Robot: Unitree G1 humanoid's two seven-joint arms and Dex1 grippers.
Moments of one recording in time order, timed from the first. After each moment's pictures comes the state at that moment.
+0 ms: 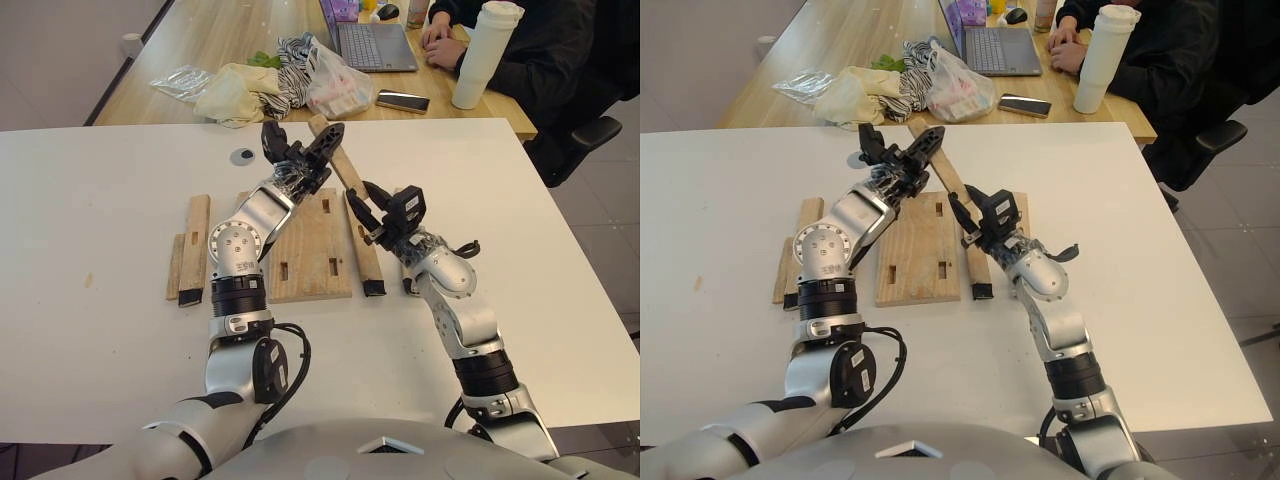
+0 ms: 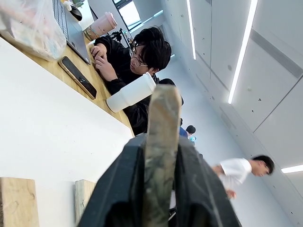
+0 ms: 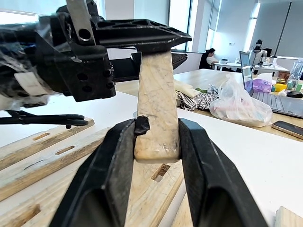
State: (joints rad) left arm -0.61 -0.13 0.36 0.19 -0.96 0.77 -0.11; right arm -0.18 -0.12 0.20 -0.08 0.16 0.09 0.38
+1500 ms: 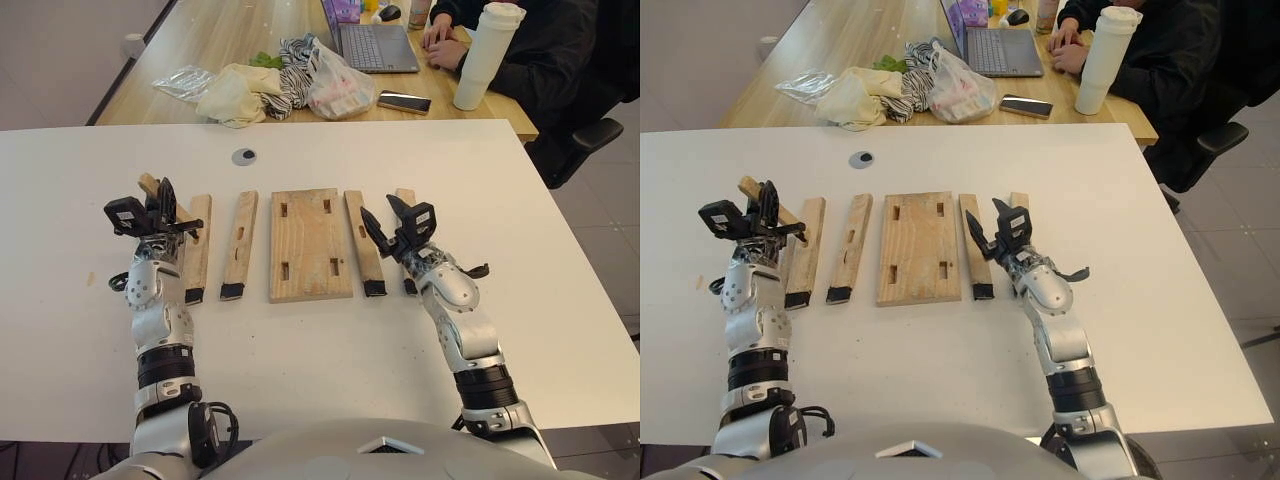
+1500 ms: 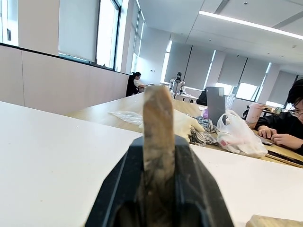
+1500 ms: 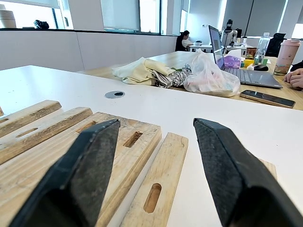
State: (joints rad) left arm -0.20 0.20 0.40 0.34 -0.35 -0.22 -0.27; right arm -0.09 -0.09 0.14 -0.05 0.11 0.08 0.30
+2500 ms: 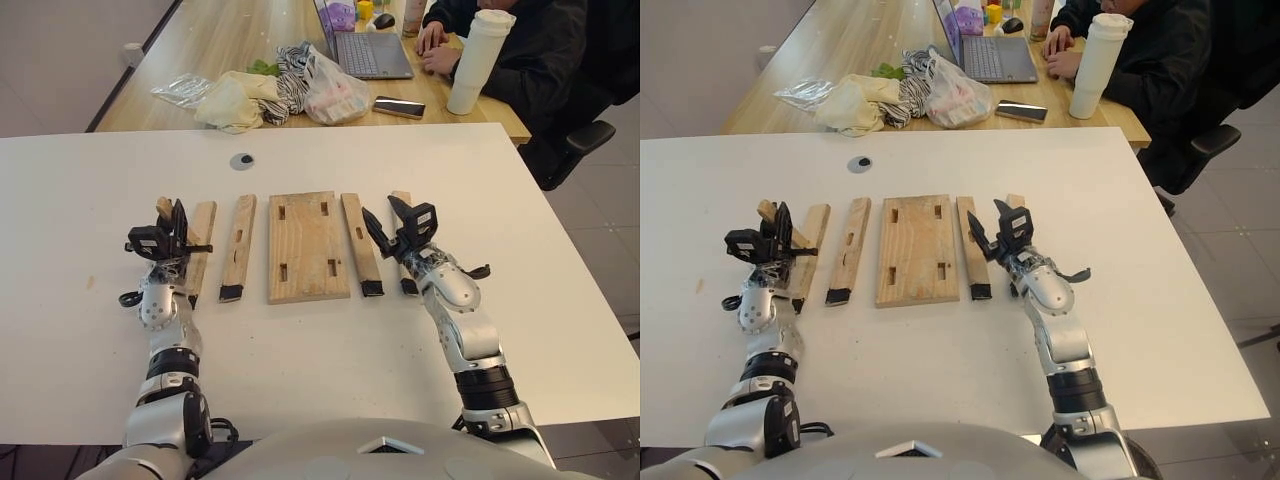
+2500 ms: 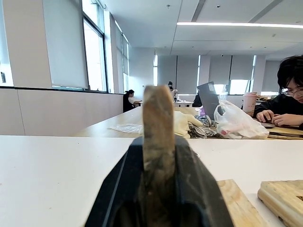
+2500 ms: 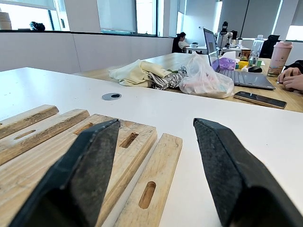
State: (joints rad) left arm -0.24 0.25 0.33 0.85 -0.27 -0.75 -0.40; right arm -0.09 -0.09 0.14 -0.05 0.11 0.09 0.30
